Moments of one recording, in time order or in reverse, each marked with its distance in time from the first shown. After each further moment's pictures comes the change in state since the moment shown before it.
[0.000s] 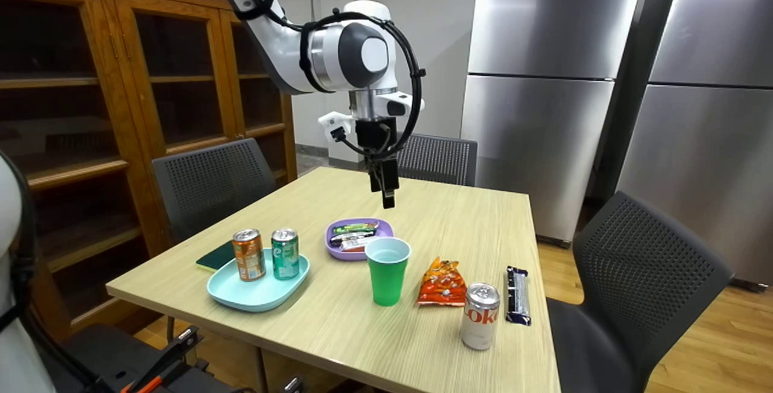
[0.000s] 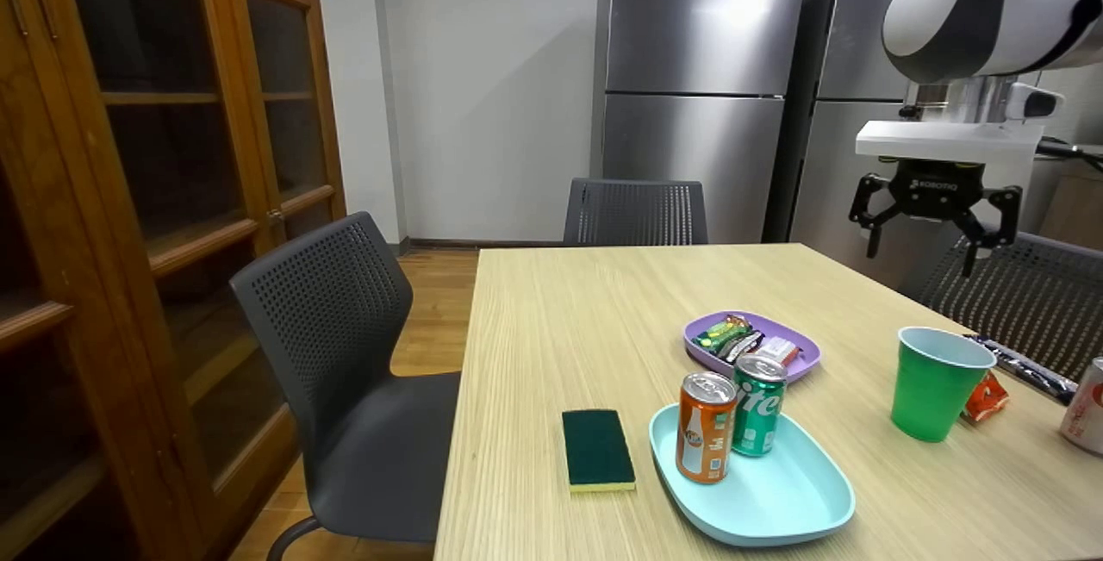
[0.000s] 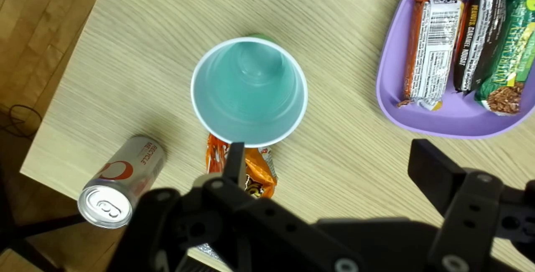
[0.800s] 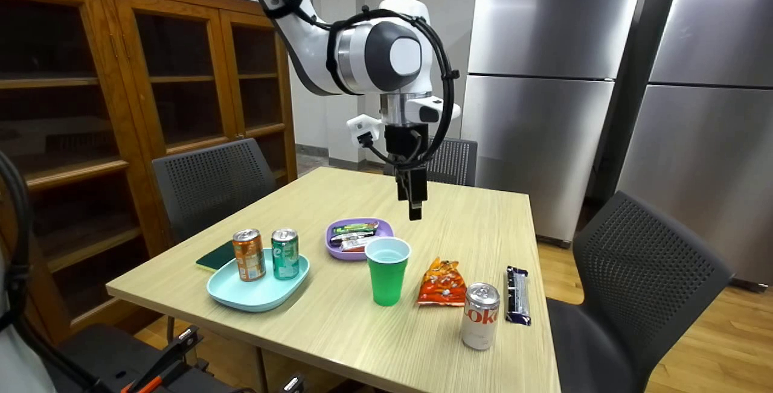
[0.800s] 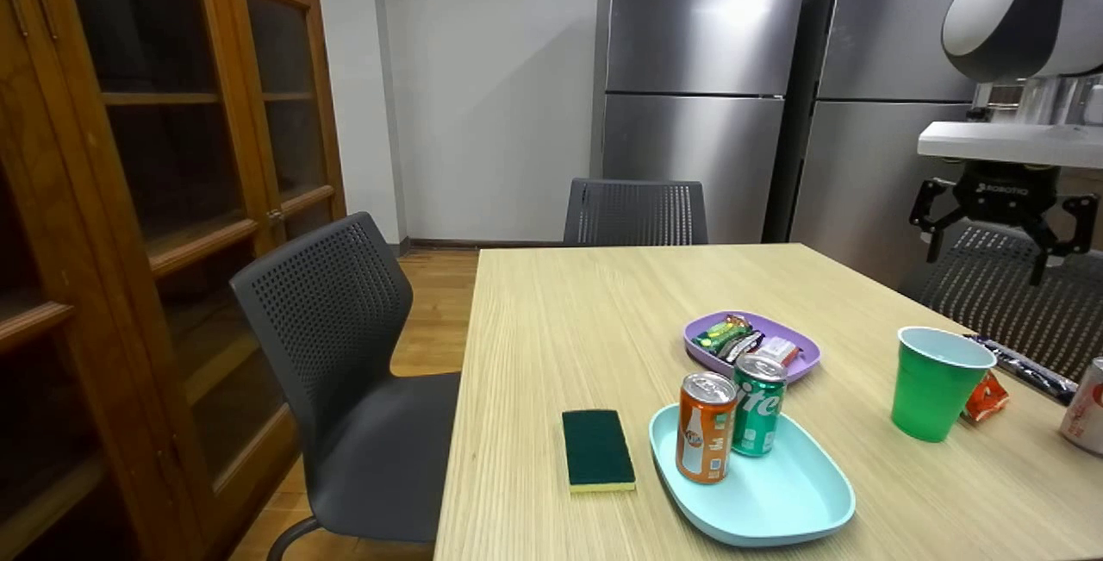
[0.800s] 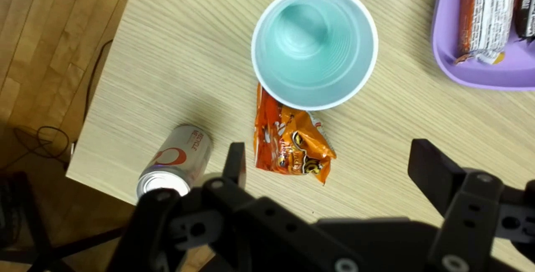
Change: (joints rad) arm -0.124 0.000 -0.006 0.000 0.035 -0.010 -0.046
